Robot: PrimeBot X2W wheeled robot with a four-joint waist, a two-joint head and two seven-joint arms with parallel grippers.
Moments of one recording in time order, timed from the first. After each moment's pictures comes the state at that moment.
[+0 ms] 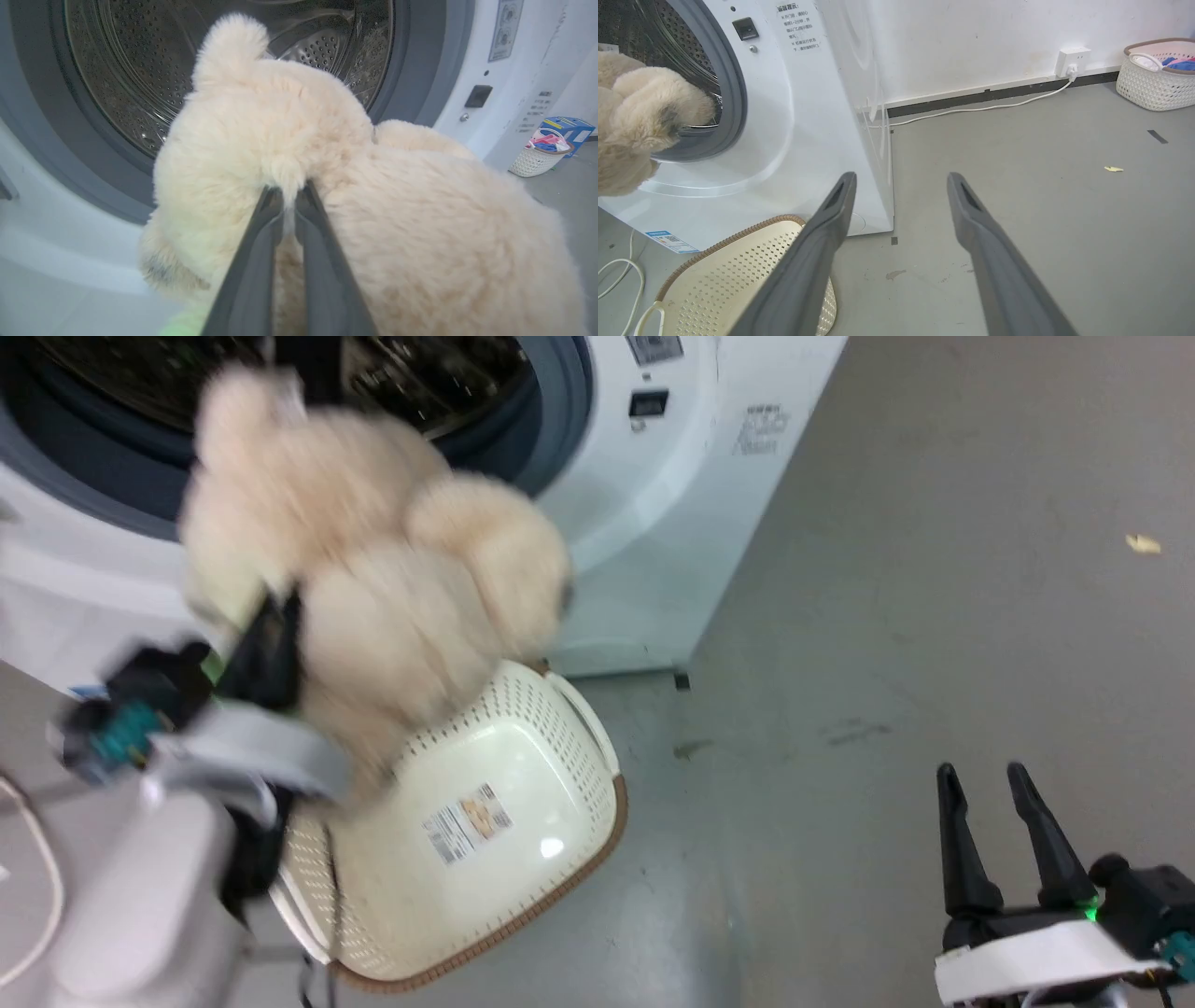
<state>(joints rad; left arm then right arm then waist) -0.46 0.41 -0.30 0.28 -0.48 0.05 -0.25 -0.02 -0.05 -0.03 0.08 0.25 0.13 -0.26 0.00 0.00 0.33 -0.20</state>
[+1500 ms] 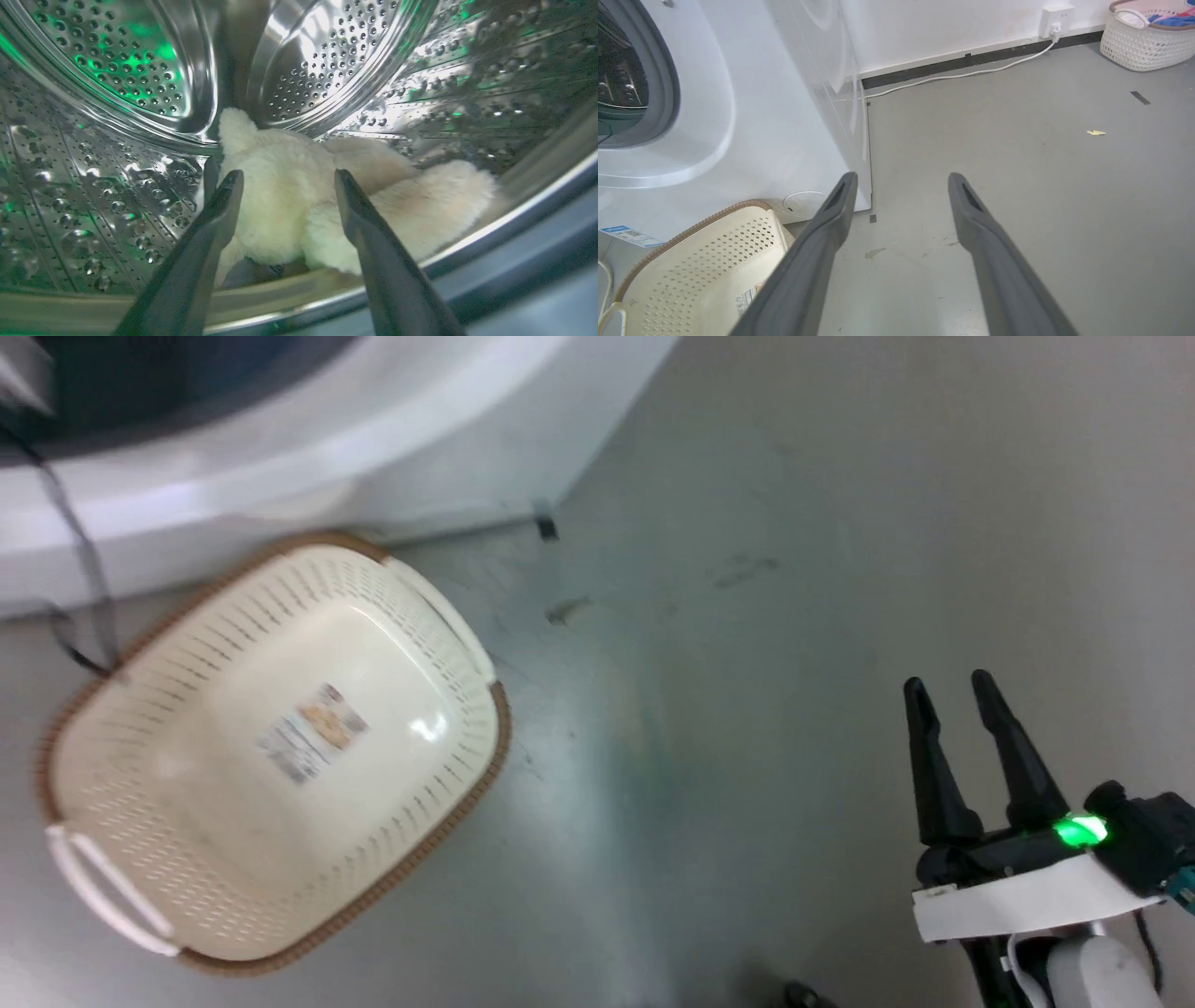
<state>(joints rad) -1.32 0.56 -0.35 0.94 -0.38 -0.10 -0.20 -0.14 -0.05 0.05 0.03 0.36 0.13 -0.26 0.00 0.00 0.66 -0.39</state>
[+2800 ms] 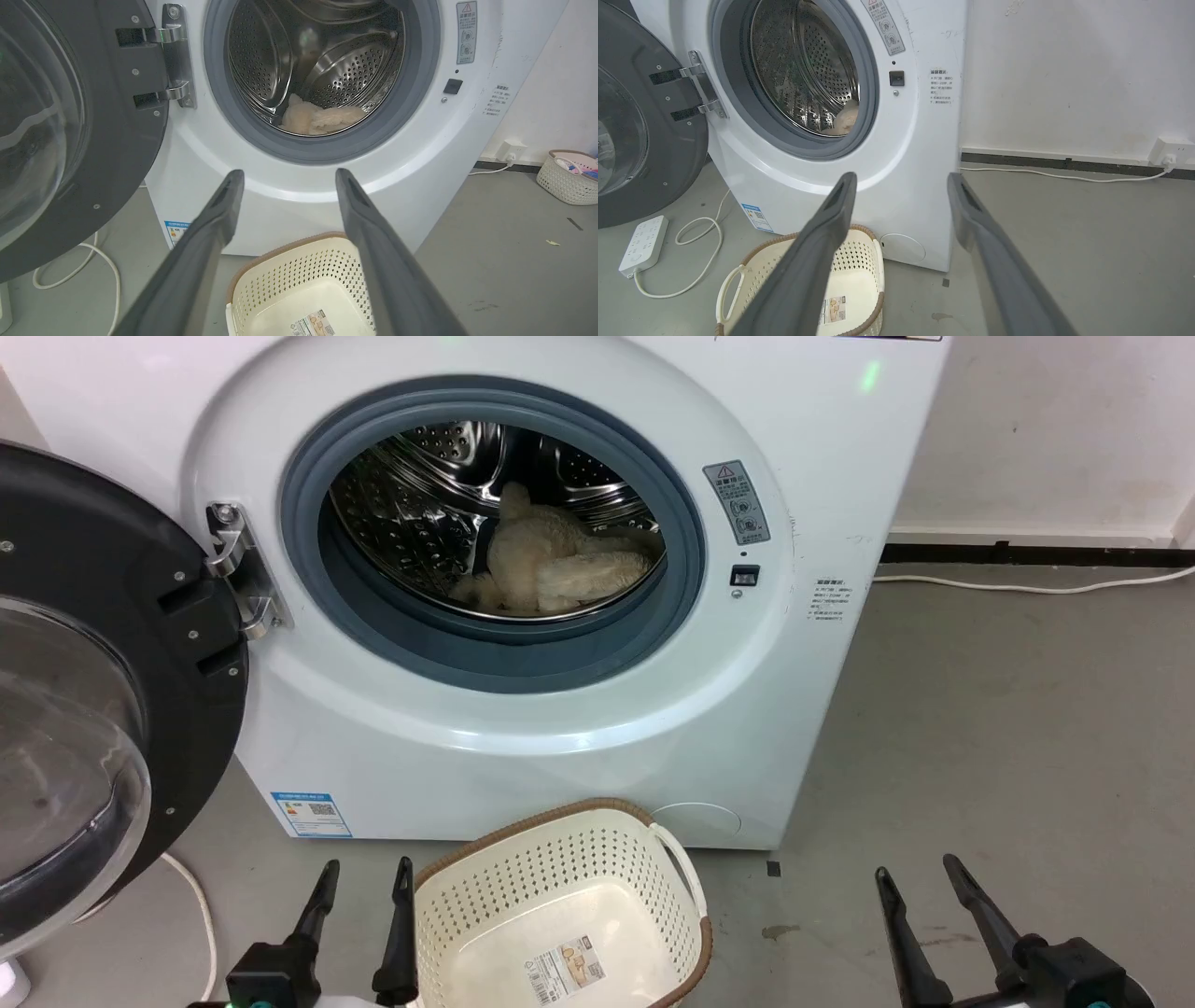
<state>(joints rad) 0.06 0.14 -0.13 0.14 -0.25 0.05 -0.26 0.10 -0.05 0.02 0.11 0.10 0.13 -0.26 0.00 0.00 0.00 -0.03</state>
